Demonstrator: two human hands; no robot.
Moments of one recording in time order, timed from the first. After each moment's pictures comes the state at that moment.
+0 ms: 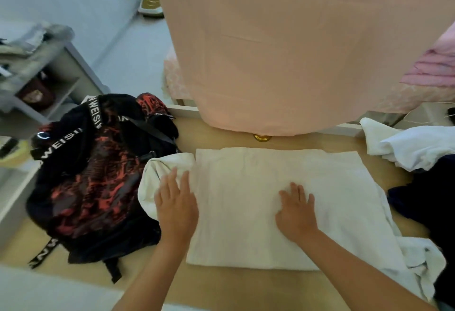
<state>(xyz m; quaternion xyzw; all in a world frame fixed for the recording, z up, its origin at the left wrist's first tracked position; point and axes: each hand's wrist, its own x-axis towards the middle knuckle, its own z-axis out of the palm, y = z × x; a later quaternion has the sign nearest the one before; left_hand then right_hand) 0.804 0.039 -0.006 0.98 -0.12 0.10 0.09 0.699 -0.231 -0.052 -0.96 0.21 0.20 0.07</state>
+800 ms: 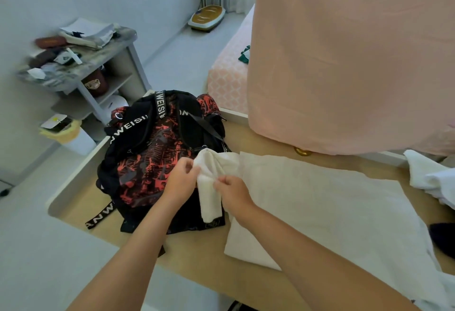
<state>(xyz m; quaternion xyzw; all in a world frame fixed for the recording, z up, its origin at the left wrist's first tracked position) 0.850 0.149 0.067 0.84 0.05 -0.10 0.53 0.801 0.005 0.052 -0.75 0.19 0.14 0.62</state>
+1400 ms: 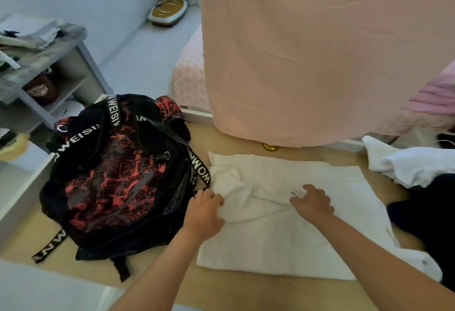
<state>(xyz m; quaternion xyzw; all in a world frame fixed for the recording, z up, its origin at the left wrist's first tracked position) 0.813 0.048 -0.024 0.94 -0.27 -0.16 0.12 0.737 -0.242 0.002 -0.86 0.44 0.18 0.21</state>
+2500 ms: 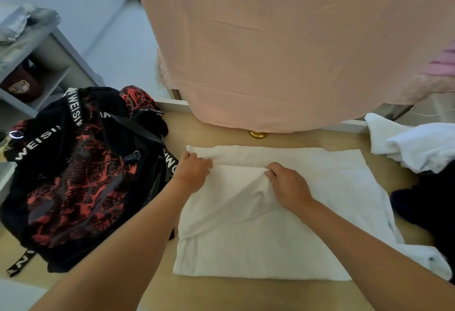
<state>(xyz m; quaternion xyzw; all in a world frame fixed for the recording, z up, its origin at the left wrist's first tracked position) 0.918 -0.032 -0.036 0.93 -0.34 -0.13 -0.10 0.771 -0.265 -0.022 -0.95 0.16 0.05 0.26</state>
